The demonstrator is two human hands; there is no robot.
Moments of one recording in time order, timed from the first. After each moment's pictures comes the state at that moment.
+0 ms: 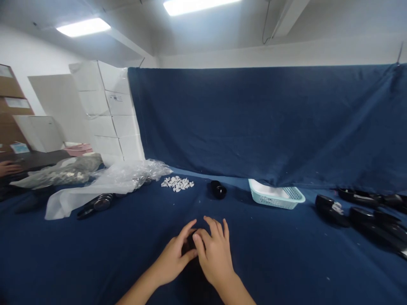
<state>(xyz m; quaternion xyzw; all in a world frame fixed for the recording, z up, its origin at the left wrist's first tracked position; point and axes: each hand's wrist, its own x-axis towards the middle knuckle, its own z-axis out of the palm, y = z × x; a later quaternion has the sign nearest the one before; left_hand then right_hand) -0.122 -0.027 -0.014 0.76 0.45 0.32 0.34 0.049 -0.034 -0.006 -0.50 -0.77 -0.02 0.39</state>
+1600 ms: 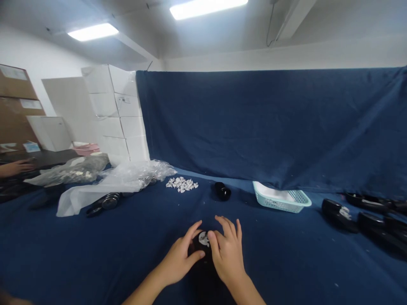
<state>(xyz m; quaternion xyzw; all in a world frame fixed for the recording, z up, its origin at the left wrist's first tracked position) -0.122 -0.029 -0.014 0.76 0.45 0.32 0.34 0.065 -0.028 -0.012 -0.51 -0.75 -0.06 0.41</state>
